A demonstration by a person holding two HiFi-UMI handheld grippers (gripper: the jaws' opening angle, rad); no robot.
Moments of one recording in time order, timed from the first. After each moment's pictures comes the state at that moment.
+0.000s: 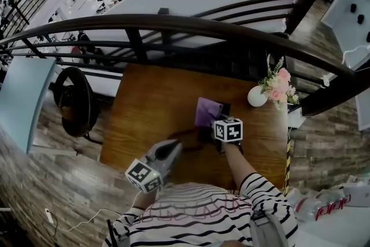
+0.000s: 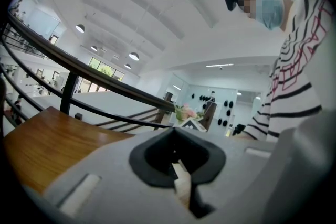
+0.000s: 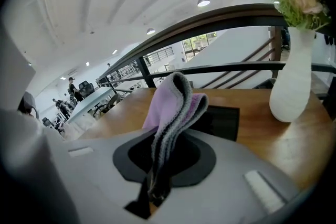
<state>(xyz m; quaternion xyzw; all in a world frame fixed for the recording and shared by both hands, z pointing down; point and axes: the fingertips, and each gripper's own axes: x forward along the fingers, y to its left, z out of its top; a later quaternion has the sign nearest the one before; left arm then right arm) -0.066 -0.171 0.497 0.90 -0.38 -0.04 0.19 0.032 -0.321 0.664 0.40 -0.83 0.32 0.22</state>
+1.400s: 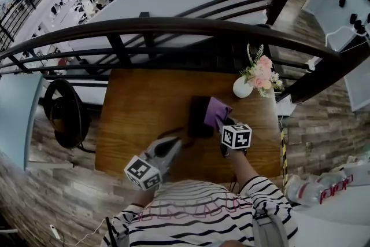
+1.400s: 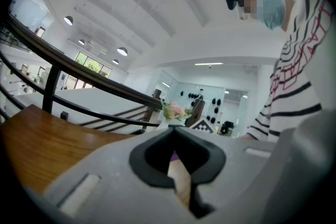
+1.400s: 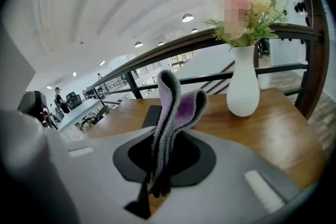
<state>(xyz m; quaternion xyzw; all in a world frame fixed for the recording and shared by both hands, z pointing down) -0.027 -0.164 0.493 0.93 -0.32 -0.04 0.18 0.120 -0.280 0.634 0.48 -0.81 0.31 0.16</state>
